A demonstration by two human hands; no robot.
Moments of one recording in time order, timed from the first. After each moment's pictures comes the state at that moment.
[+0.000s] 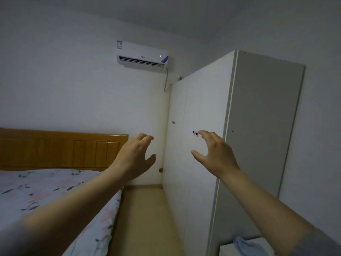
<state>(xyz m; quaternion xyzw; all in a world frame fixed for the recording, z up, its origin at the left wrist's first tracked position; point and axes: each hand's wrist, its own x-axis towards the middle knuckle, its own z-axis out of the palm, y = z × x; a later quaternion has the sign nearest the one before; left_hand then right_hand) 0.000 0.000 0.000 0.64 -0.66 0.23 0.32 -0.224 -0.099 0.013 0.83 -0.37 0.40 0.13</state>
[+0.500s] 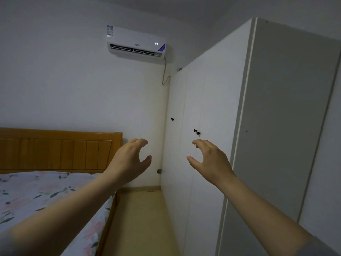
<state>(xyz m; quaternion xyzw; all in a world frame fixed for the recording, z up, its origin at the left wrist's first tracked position) 0.047 -0.218 -0.034 0.66 -0.63 0.17 0.38 -0.177 -0.318 -0.028 0.85 -0.36 0.38 0.08</state>
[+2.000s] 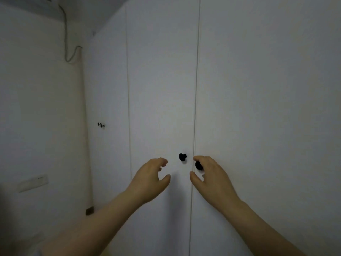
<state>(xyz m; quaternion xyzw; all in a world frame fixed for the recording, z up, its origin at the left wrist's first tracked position) 0.165 -0.957 -0.087 0.46 -0.81 -0.06 0.36 -0.029 -0.908 -0.089 0.70 -0.57 0.43 0.04</state>
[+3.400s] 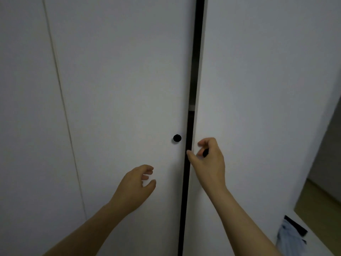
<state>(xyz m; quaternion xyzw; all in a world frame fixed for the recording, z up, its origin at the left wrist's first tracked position) 0.244 -1.075 -0.146 0.18 -0.88 -0.31 0.31 0.108 -0.919 -0.101 0.30 -0.73 0.58 0.19</state>
